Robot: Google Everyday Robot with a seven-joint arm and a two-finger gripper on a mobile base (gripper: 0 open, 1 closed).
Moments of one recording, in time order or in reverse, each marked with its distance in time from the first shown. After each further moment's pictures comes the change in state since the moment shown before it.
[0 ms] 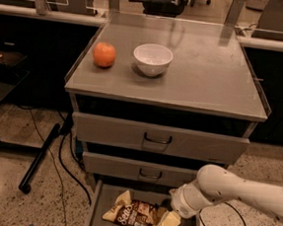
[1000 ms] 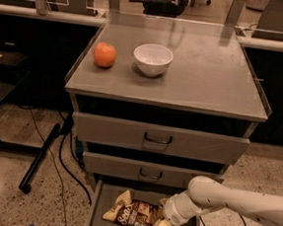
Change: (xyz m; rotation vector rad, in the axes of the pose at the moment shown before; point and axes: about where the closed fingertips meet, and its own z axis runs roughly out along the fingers) arm 0.017 -0.001 0.071 -0.084 -0.061 -0.008
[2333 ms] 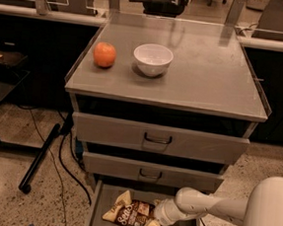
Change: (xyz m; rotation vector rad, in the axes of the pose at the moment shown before) arm 0.024 -0.077 0.110 0.087 -0.065 0.015
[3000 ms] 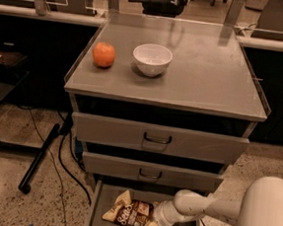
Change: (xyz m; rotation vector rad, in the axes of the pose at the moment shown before) arm 0.008 -0.003 0.015 -0.002 0.001 0.017
